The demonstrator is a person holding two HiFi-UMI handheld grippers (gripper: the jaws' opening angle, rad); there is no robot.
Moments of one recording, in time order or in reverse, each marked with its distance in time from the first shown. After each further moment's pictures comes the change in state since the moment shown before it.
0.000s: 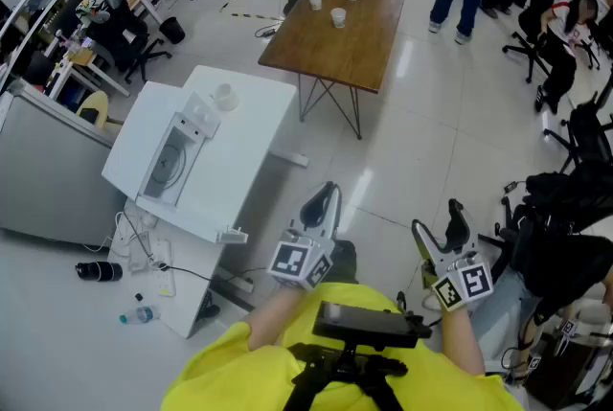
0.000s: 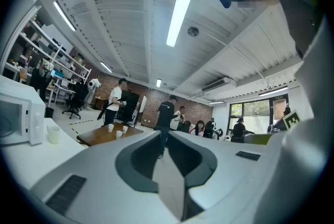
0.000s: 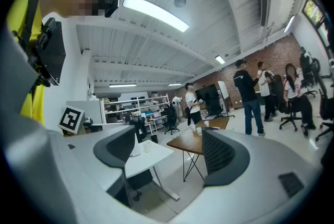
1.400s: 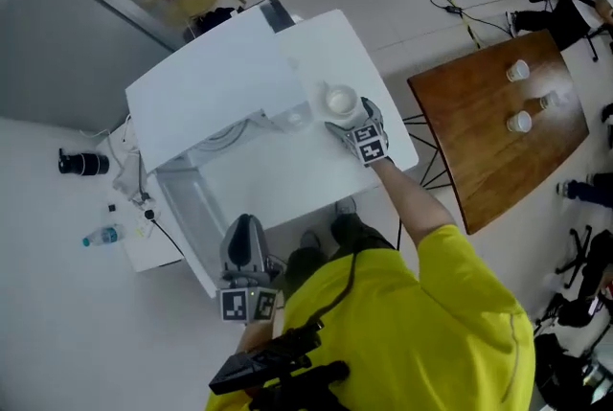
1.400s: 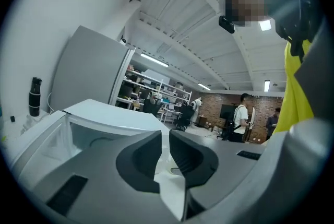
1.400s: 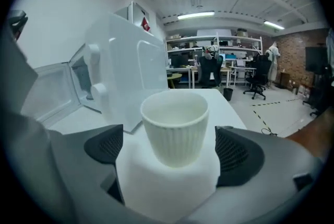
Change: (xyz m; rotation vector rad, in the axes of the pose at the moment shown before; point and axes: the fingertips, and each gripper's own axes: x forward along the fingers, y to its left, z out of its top) left arm -0.058 0.437 0.052 -0.124 -0.230 1.116; right arm 0.816 0.211 -0.372 -0.455 0.600 0.793
